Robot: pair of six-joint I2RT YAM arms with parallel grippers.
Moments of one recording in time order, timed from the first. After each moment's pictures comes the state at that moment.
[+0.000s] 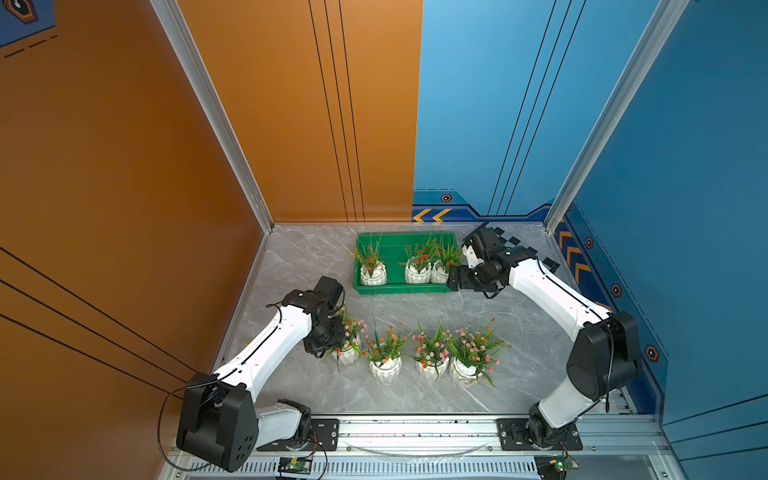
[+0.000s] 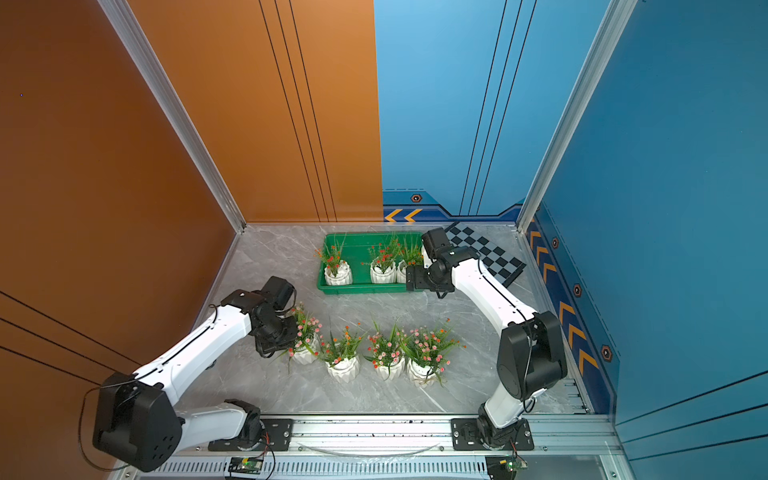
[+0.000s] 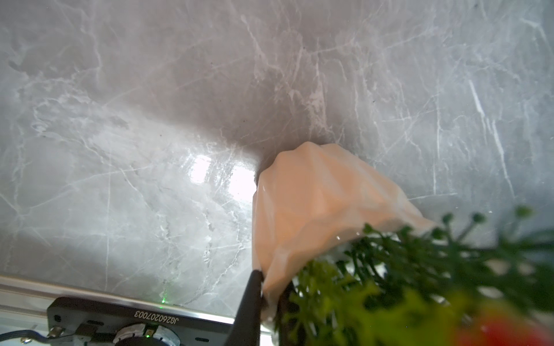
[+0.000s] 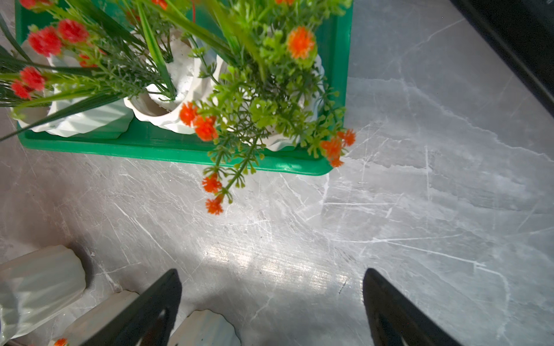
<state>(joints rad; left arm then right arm) -0.31 1.27 0.93 -1.11 0.00 -0.67 0.37 1.65 1.39 -0.85 -0.11 0.34</state>
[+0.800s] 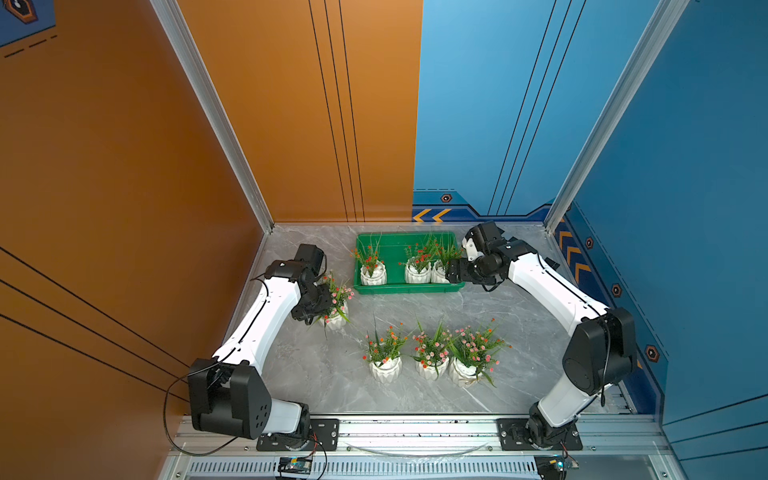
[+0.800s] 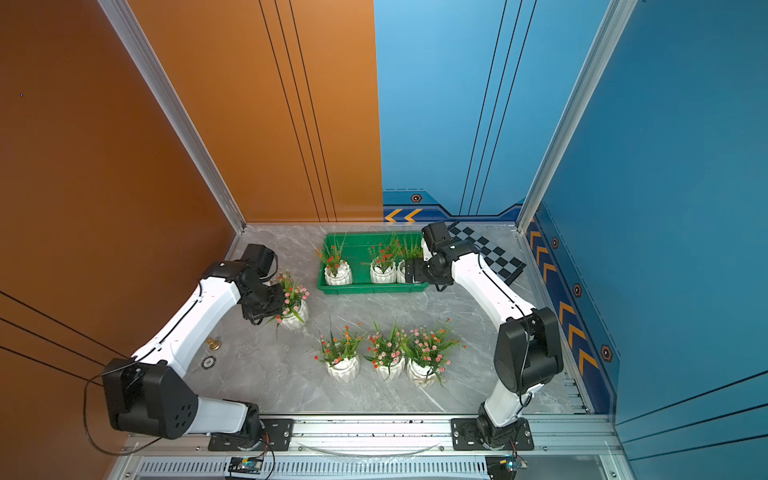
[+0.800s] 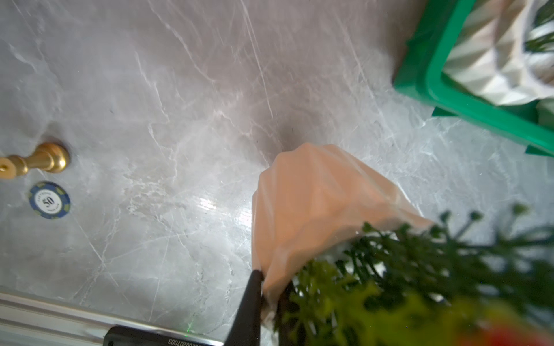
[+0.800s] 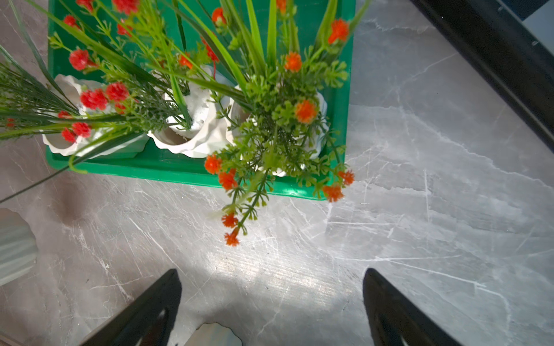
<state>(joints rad) -0.12 1.41 1.26 -1.17 -0.05 -0.50 0.35 1.69 1.47 -0.85 -0.12 0.34</state>
